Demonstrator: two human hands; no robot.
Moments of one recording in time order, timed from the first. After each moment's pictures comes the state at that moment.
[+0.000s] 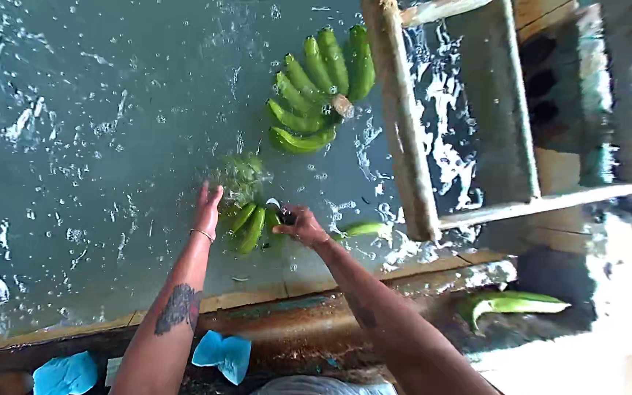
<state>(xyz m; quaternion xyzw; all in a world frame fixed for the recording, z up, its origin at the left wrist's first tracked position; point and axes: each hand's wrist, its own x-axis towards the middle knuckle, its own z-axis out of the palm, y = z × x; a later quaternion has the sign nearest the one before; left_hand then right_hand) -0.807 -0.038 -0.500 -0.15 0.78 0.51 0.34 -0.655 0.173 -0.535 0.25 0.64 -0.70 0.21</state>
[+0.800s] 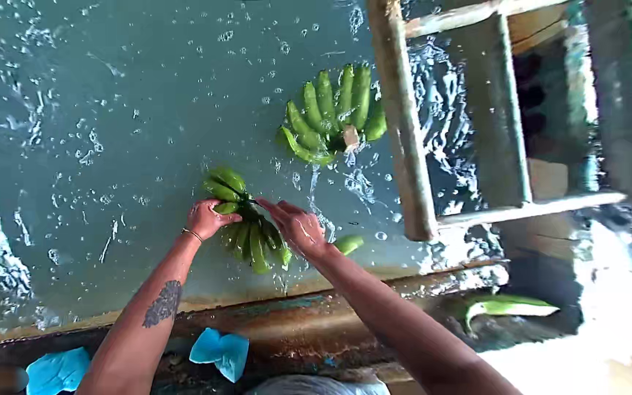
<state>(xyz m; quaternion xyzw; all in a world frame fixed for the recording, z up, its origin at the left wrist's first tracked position) -0.816 -0.068 -0.494 0.14 0.88 0.28 0.36 -0.674 0.146 -0.466 0.07 0.93 -0.35 0.09</state>
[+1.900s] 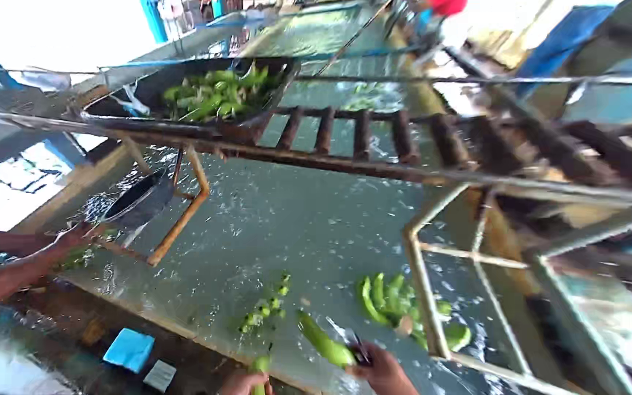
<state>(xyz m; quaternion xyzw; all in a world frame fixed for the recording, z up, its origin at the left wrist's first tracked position) -0.584 -0.172 -0.342 -0.32 0.50 0.71 0.38 -0.595 0.161 -0.341 0.07 0.81 -0.56 0.18</state>
